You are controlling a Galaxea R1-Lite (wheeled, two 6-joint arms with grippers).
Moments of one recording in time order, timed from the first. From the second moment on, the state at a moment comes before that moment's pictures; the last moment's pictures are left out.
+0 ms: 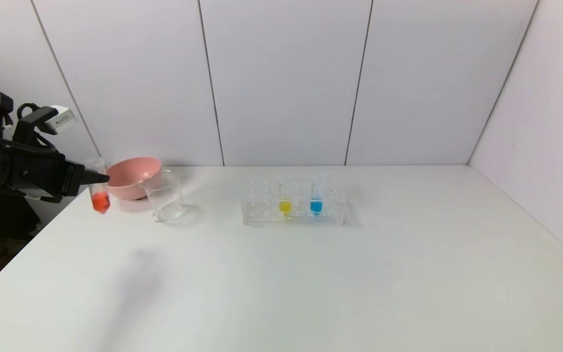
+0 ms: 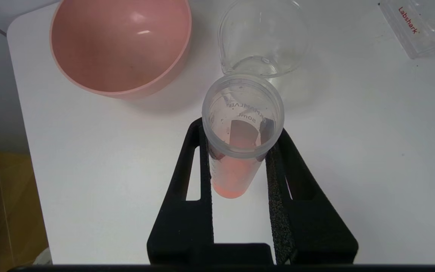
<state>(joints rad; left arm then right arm) 0.26 1.72 -1.27 0.19 -0.48 0.42 0.00 0.00 0.00 0.00 -0.04 0.09</state>
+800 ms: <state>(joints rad) 0.12 1.96 -1.89 0.73 -0.31 0.43 0.00 0.00 0.00 0.00 -0.04 0.09</state>
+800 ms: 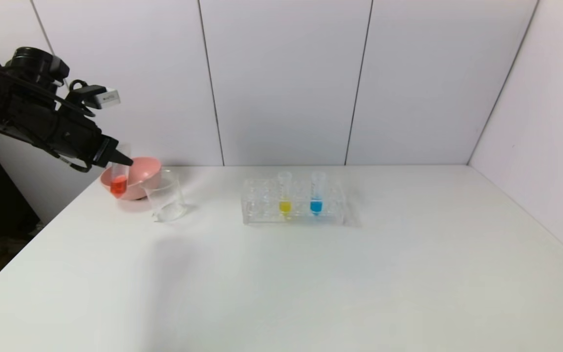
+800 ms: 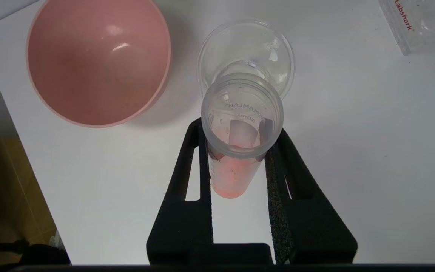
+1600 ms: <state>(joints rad) 0.01 2.07 -2.01 0.84 0.03 0.73 0.00 0.00 0.00 0.00 -0.04 0.09</state>
